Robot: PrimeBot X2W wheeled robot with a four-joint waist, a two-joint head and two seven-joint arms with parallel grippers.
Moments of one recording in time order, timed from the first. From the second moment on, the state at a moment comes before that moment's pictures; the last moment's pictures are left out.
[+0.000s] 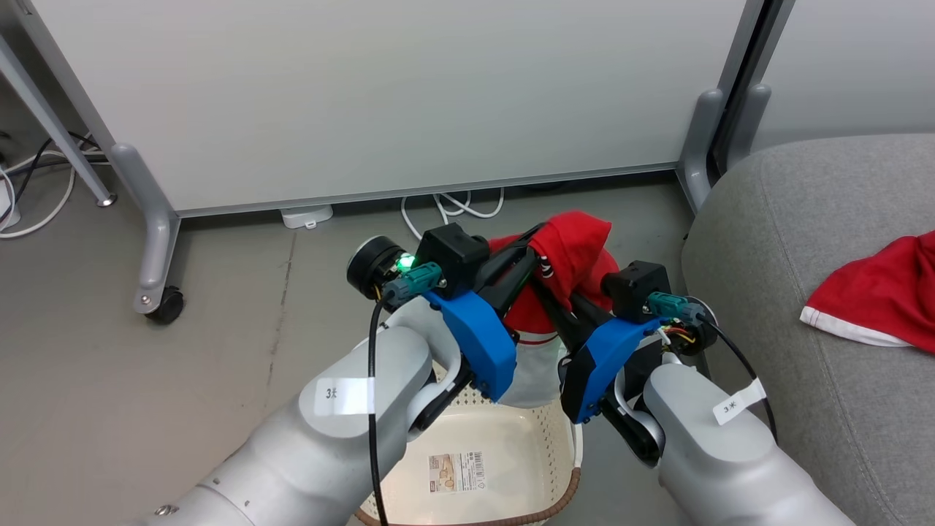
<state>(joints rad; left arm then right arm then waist) -0.85 0.09 -1.11 0.73 -0.81 -0.13 -0.26 -0.69 -0.06 0.63 0.89 0.47 0.13 -0.23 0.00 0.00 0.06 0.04</state>
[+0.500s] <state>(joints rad) -0.62 0.16 -0.88 0.59 -0.70 -0.13 -0.26 -0.70 -0.06 0.64 0.91 0.50 0.13 -0.25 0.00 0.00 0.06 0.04</state>
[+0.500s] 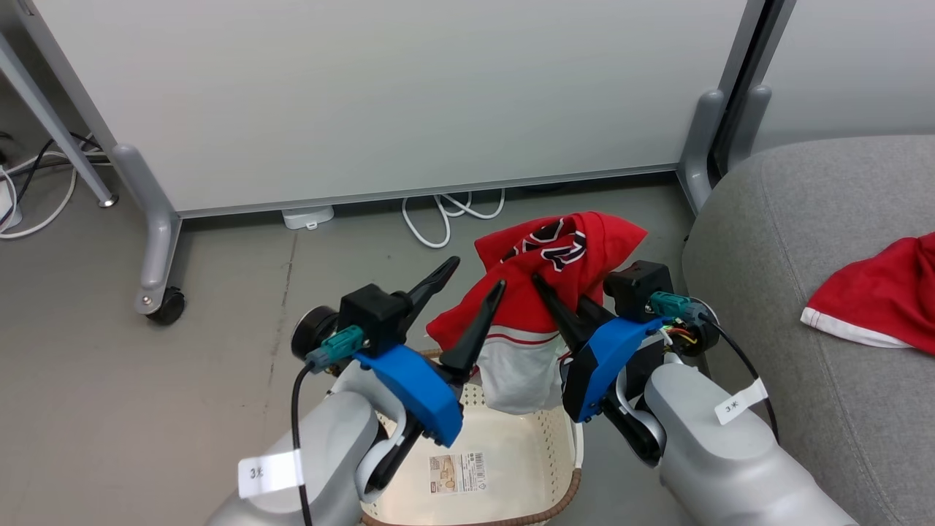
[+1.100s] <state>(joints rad) -0.21 0.22 -0.50 0.35 -0.47 -0.13 -0.26 -0.70 -0.07 0.64 0.92 0.52 0.13 -0.26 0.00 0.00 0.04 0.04</state>
